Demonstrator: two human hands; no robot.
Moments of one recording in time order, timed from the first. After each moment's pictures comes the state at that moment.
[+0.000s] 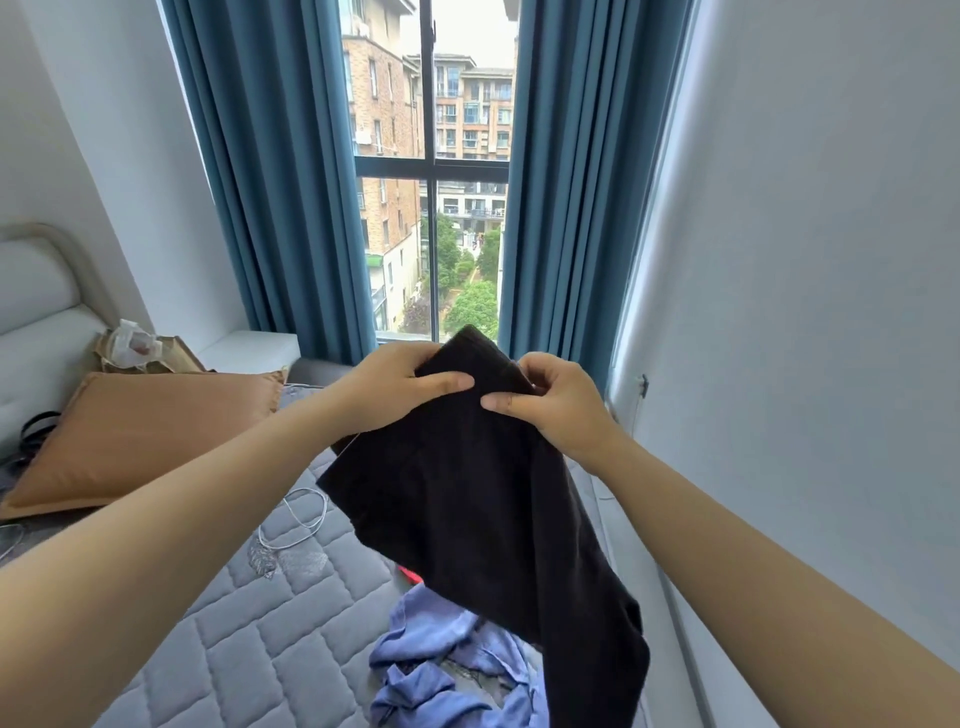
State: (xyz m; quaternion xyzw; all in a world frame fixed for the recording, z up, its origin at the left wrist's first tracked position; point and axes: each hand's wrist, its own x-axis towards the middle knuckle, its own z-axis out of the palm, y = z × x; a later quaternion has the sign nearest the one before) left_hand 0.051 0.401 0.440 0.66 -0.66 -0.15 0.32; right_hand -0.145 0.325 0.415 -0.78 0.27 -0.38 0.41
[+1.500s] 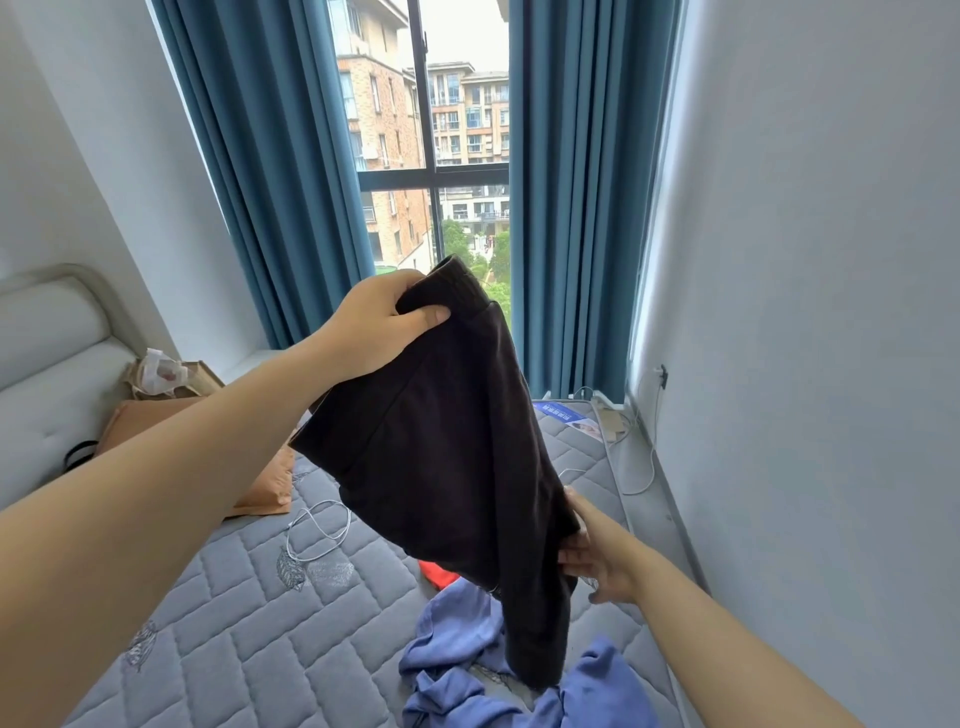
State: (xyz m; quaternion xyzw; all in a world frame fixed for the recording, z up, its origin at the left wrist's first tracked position) left_hand 0.044 0.392 0.496 0.66 -0.66 -0.02 0.37; right_hand -0.194 0.312 0.265 -0.45 0.52 -0.08 0.72
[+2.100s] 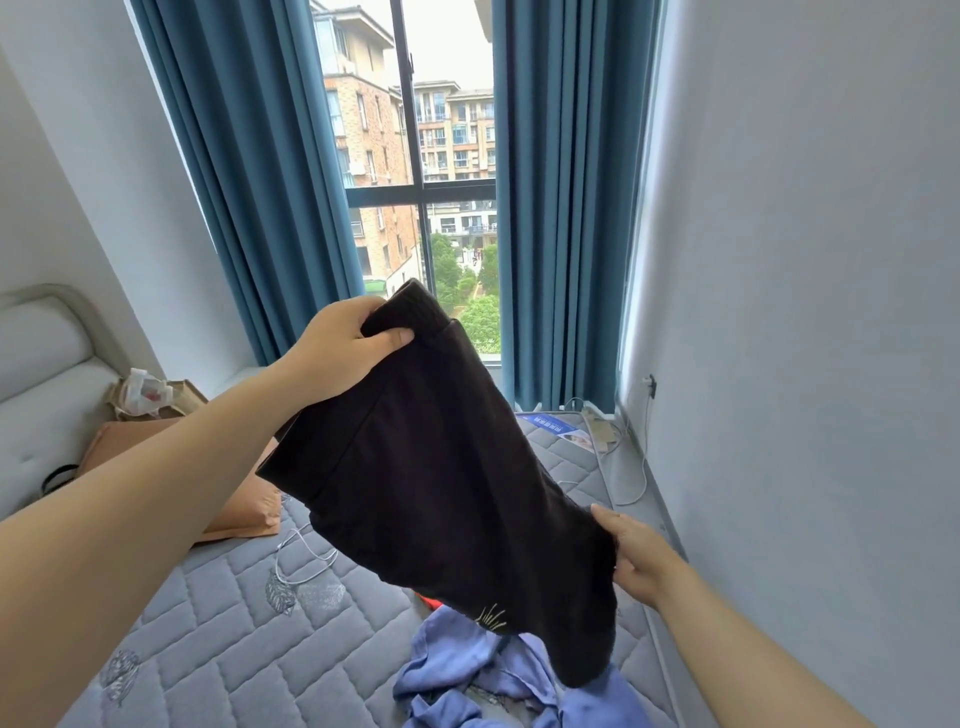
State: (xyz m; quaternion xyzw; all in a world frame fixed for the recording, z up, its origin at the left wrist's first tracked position) left_hand 0.070 0.392 0.489 0.68 -0.63 -0.01 0.37; right_hand -0.217 0.292 0.261 -0.36 0.42 -0.33 0.77
